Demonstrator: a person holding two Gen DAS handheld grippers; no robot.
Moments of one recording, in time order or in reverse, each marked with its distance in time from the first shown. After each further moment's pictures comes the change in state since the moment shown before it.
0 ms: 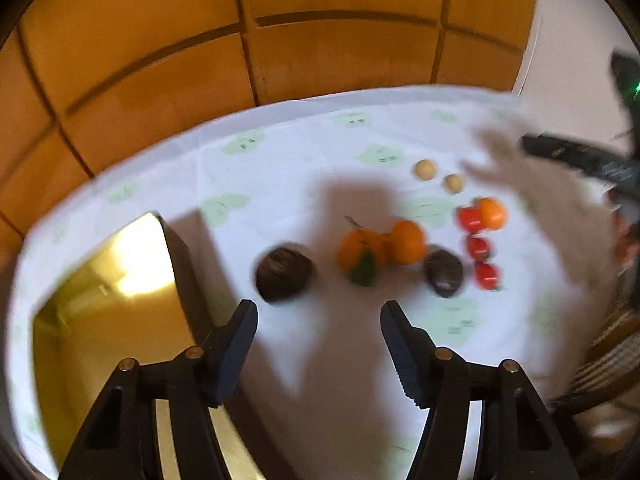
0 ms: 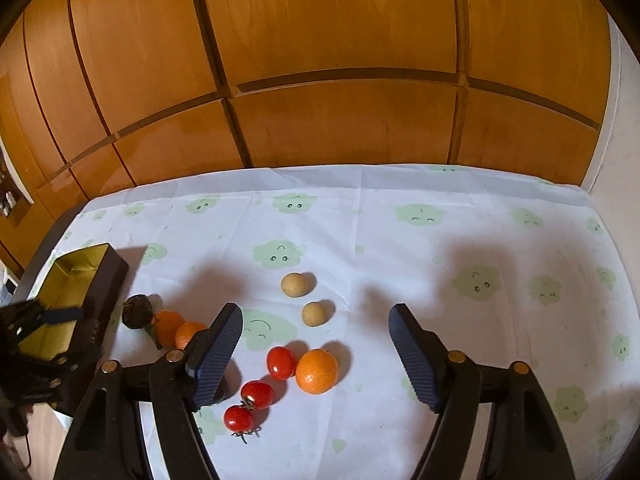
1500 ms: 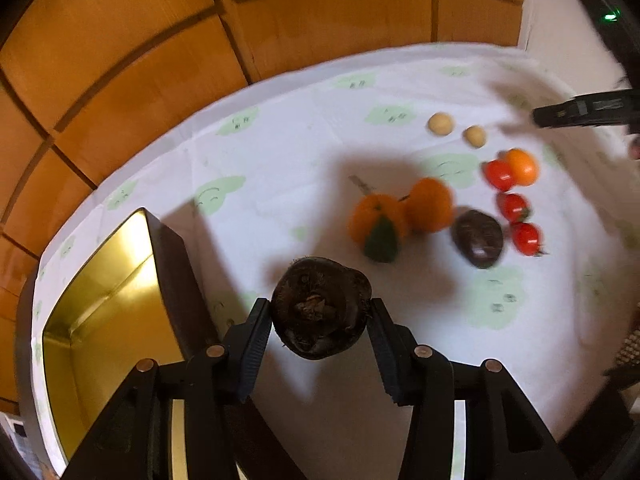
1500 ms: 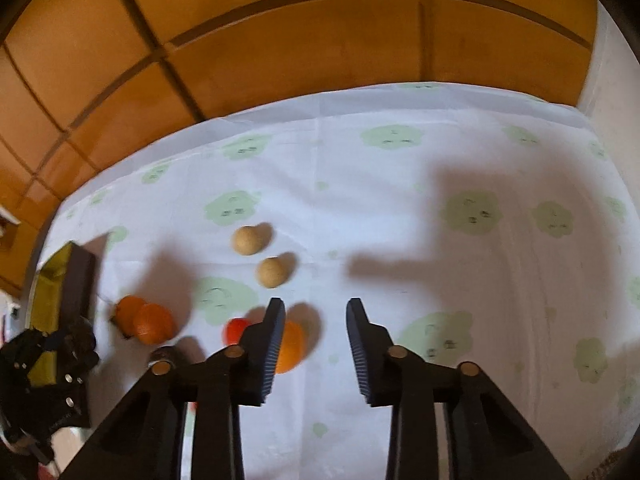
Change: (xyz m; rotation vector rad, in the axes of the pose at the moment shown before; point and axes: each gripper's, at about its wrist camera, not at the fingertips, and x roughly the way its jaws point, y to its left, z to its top) left arm 0.016 -0.033 -0.016 0.067 0.035 0.080; right arm 0.045 -0.037 -0.008 0.150 0.221 0.015
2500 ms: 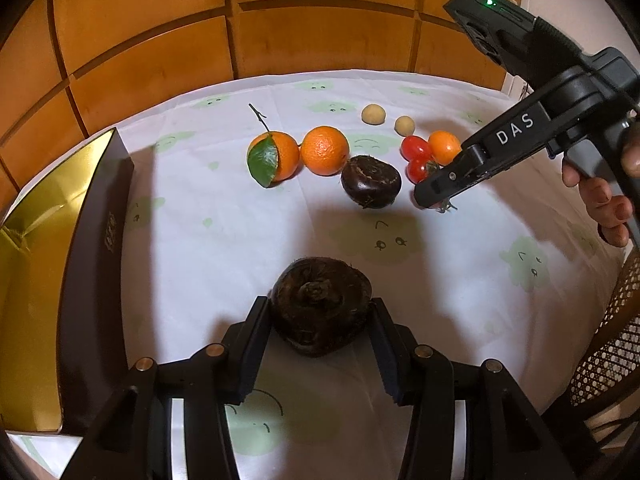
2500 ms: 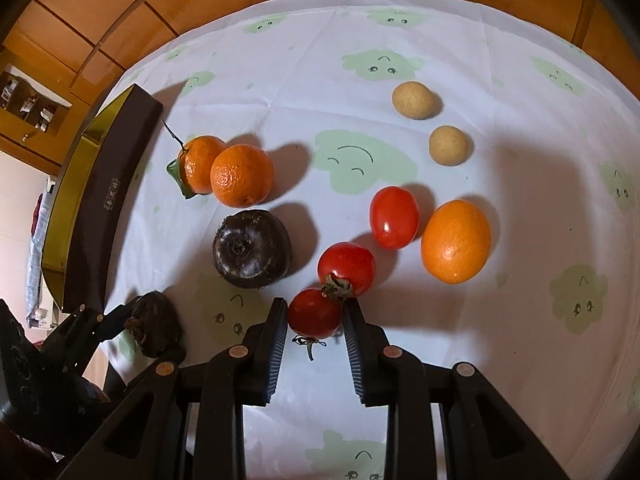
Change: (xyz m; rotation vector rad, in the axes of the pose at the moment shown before) left arm -0.003 -0.078 -0.069 -0.195 -0.132 -0.089; right arm 0.051 0.061 -0.051 -0.274 0.334 0.155
